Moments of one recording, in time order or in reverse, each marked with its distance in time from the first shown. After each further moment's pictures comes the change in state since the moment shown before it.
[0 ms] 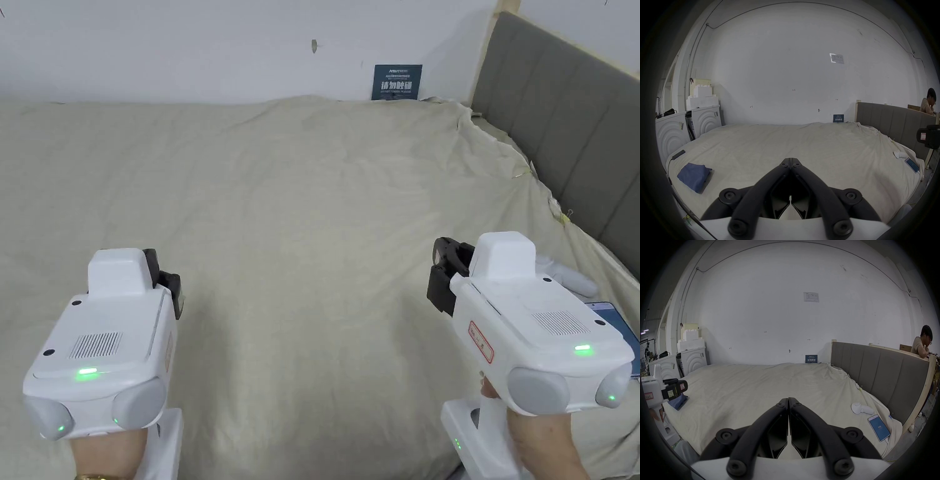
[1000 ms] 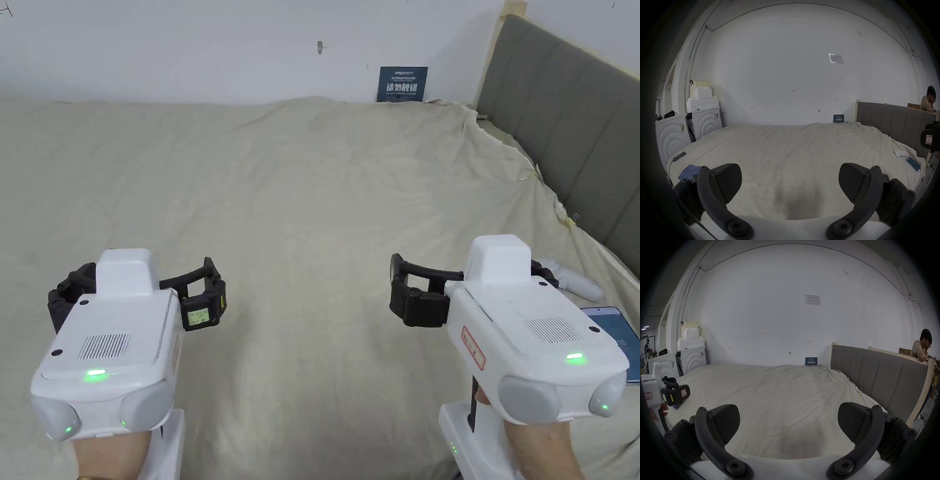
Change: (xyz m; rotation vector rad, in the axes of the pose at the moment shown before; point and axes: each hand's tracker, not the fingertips) left arm 0.003 -0.002 0.003 0.008 0.001 -0.014; right arm -0.012 -0.001 0.000 0.013 -0.006 0.028
